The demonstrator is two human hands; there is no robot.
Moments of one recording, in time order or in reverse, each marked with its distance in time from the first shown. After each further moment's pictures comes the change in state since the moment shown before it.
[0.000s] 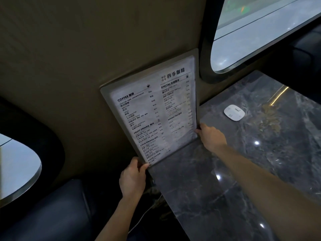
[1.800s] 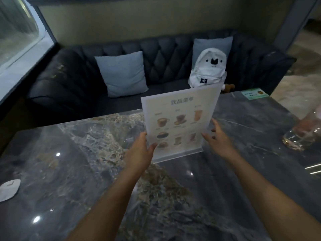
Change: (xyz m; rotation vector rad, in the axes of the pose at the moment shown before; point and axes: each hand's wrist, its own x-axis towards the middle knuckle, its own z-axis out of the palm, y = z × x) left_hand -0.372 0.385 0.220 0.018 -0.749 1.250; right_hand -0.508 0.403 -0.097 0.739 0.963 1.009
